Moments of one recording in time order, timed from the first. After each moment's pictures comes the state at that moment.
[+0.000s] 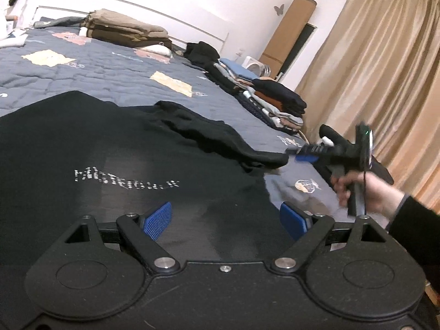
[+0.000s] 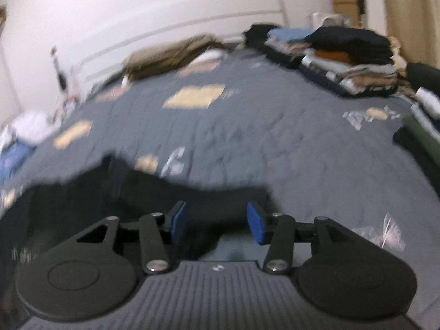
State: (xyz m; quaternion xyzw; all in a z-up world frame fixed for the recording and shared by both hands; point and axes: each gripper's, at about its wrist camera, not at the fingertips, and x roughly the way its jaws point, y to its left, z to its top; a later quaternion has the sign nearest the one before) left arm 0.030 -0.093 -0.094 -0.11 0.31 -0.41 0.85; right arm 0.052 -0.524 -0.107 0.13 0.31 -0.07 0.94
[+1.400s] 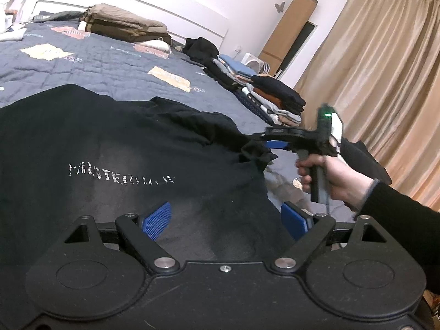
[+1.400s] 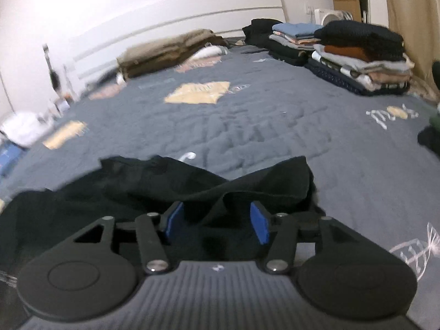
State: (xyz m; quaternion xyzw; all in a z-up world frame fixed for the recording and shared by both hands) left arm 0.030 -0.096 -0.097 -0.11 0.32 -0.41 0.85; right arm 0.128 -0.502 -0.124 0.11 0.31 -0.11 0.94
